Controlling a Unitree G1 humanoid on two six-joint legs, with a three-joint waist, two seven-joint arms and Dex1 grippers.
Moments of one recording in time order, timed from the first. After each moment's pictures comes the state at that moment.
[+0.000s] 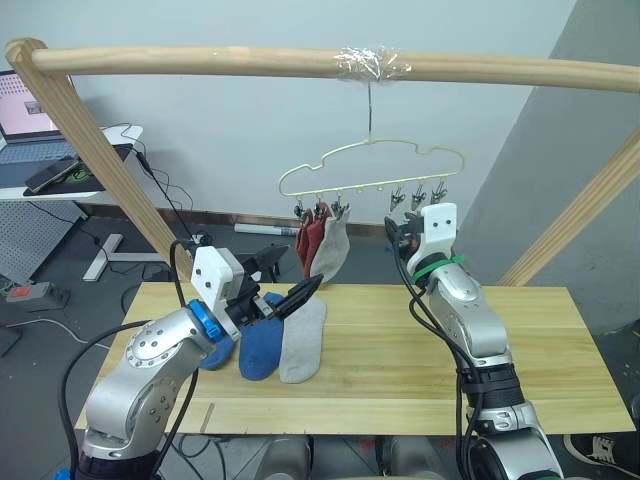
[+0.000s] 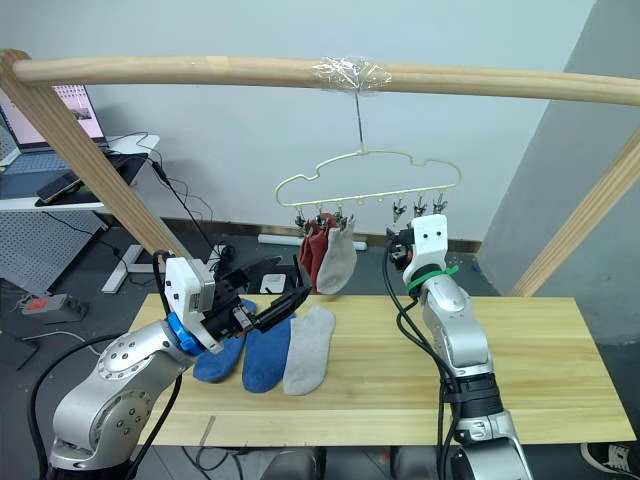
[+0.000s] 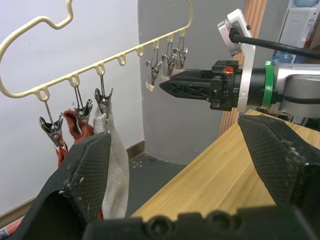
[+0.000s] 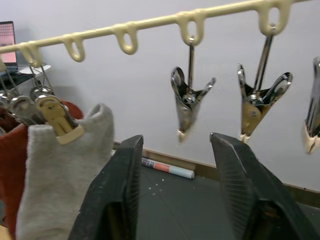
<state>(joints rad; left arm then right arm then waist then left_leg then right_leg) -0.03 0.50 0.10 -0.54 -0.64 0.49 -0.60 -0.43 -0.06 0.03 0.01 0.11 0.33 0.14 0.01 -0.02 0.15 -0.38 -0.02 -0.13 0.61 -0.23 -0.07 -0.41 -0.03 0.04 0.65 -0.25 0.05</state>
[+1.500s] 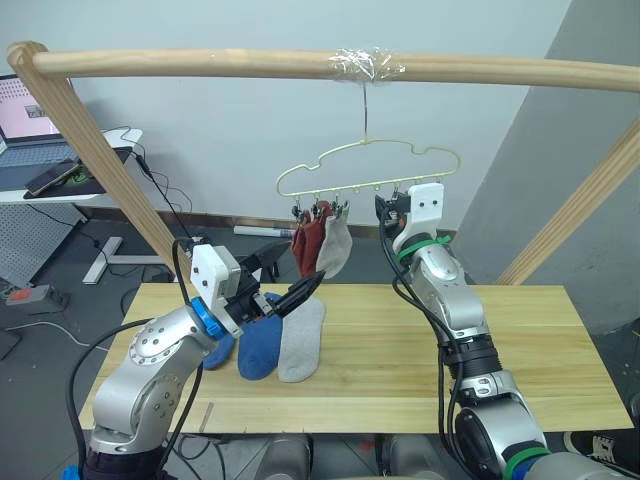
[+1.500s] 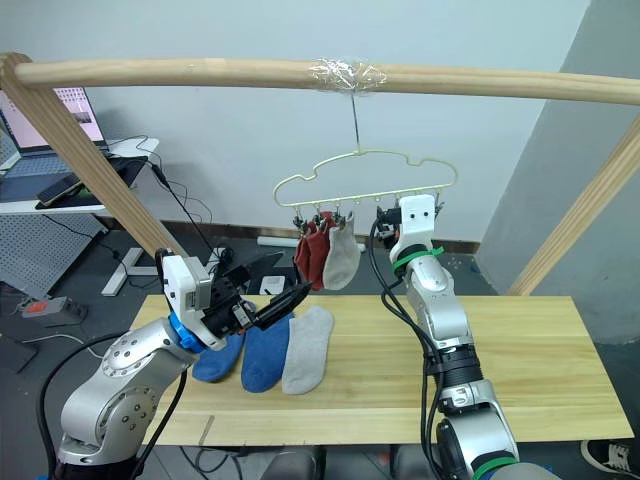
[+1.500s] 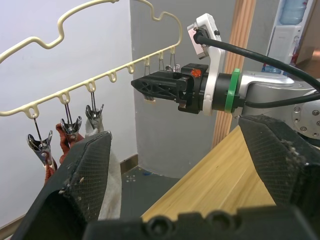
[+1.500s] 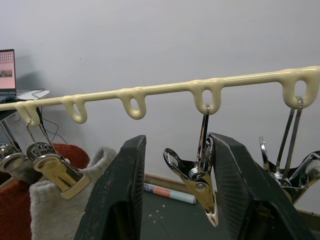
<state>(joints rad) -0.04 0.47 0.10 -0.50 -0.66 0.45 -0.64 -0.58 -0.01 0.02 0.22 0.10 0.19 0.10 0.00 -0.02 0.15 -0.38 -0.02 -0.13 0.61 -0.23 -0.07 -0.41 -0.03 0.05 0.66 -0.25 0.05</state>
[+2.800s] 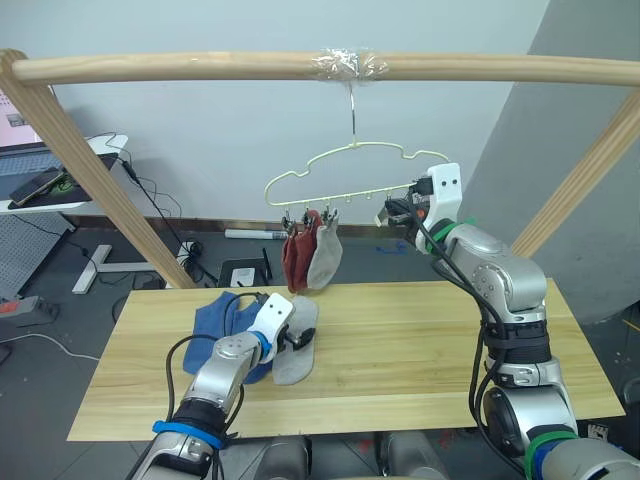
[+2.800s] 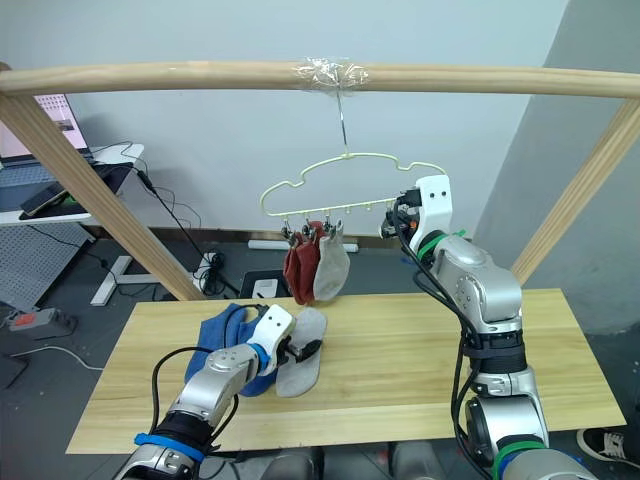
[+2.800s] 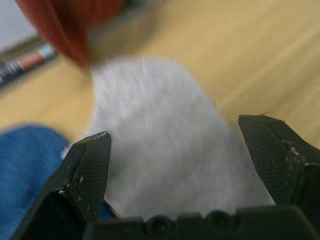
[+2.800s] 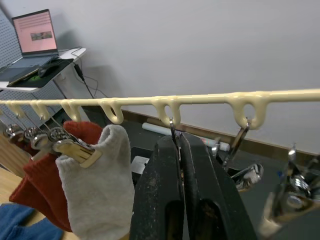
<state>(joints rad) -0.26 0.32 -0.18 0.44 -0.10 0.30 -0.50 -0.65 -0.19 -0.06 -0.07 0.34 0.84 0.25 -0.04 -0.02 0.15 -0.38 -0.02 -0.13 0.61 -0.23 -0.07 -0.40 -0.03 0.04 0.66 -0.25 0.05</state>
